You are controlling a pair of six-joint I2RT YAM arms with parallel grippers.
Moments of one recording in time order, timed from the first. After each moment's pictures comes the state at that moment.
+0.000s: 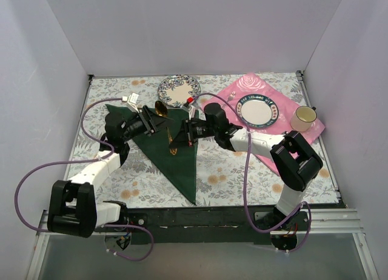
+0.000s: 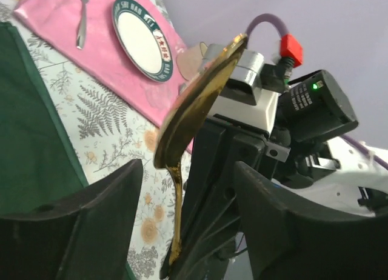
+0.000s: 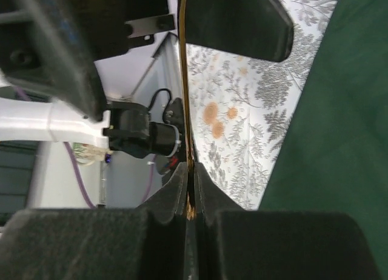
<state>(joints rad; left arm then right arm) -0.15 1.24 0.60 0.62 0.81 -0.98 0.78 1.76 1.05 0.48 -0.85 0.79</state>
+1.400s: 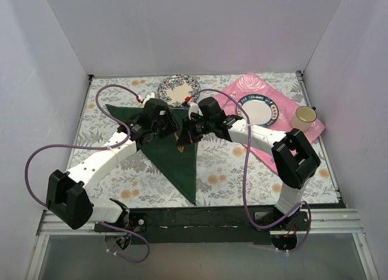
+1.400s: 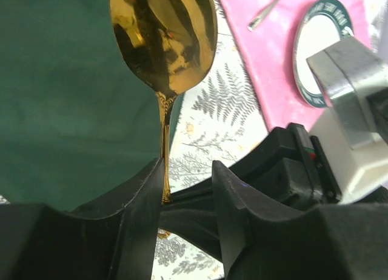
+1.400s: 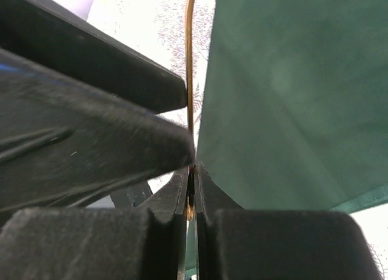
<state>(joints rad) -0.57 1.31 1.08 -0.46 -0.14 -0.91 0.77 1.79 1.25 -0.09 -0.64 0.47</state>
